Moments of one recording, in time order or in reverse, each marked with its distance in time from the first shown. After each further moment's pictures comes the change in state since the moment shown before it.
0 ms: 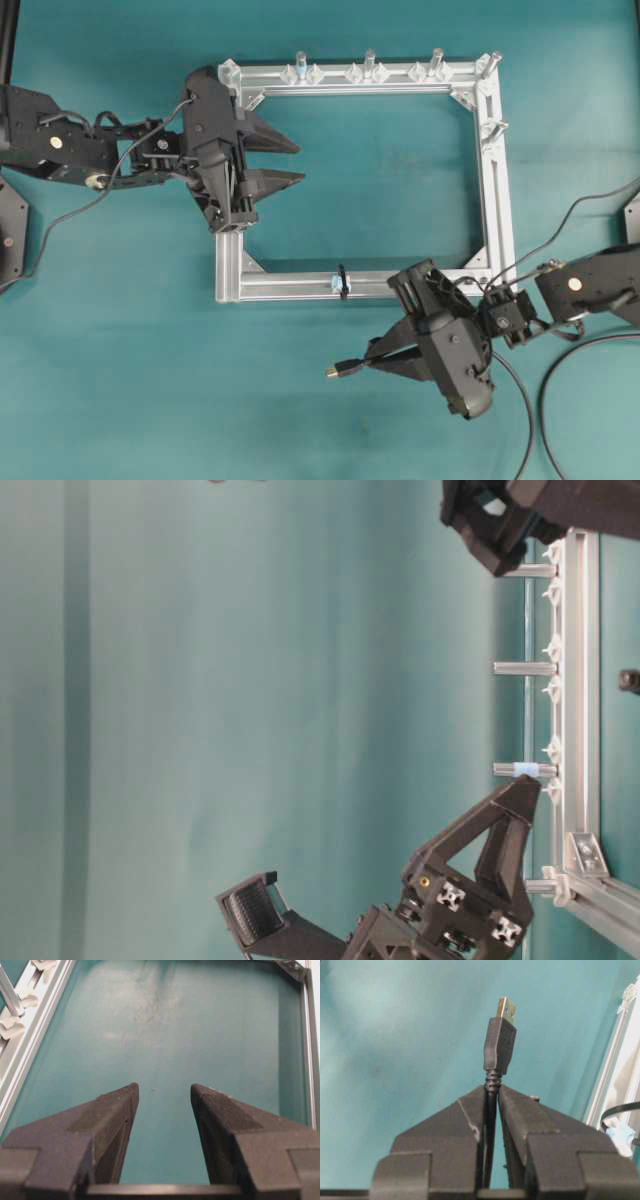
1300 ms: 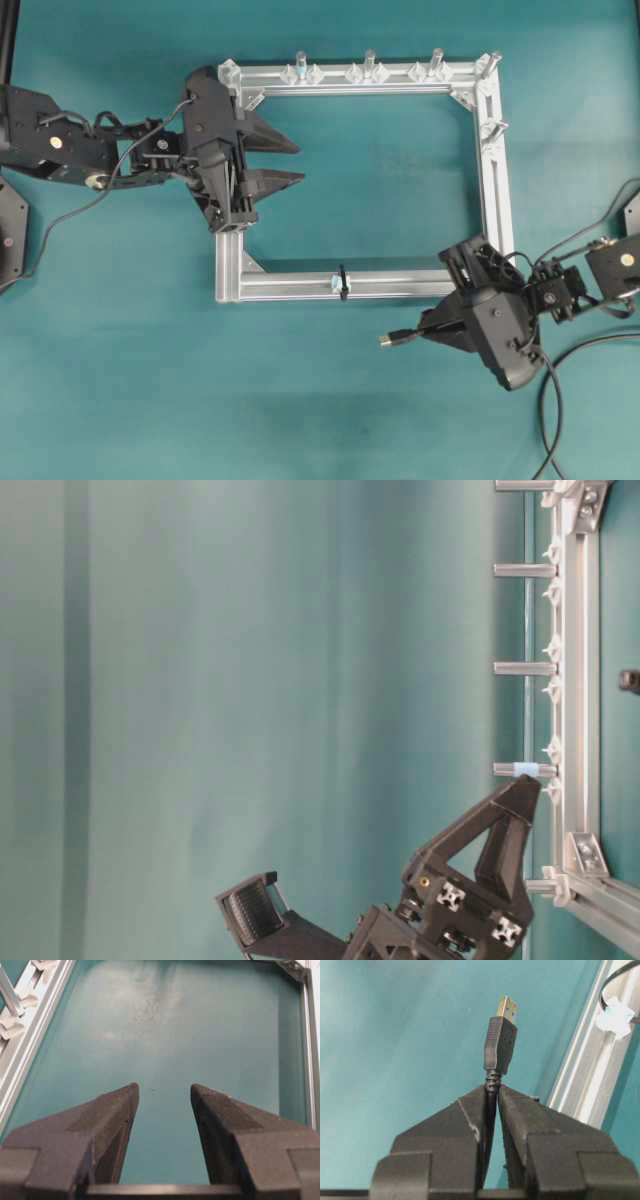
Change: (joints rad) left arm -0.002 0.000 0.002 0.000 -0.002 0.000; right arm -0.023 -0.155 0.164 0.006 0.129 0.002
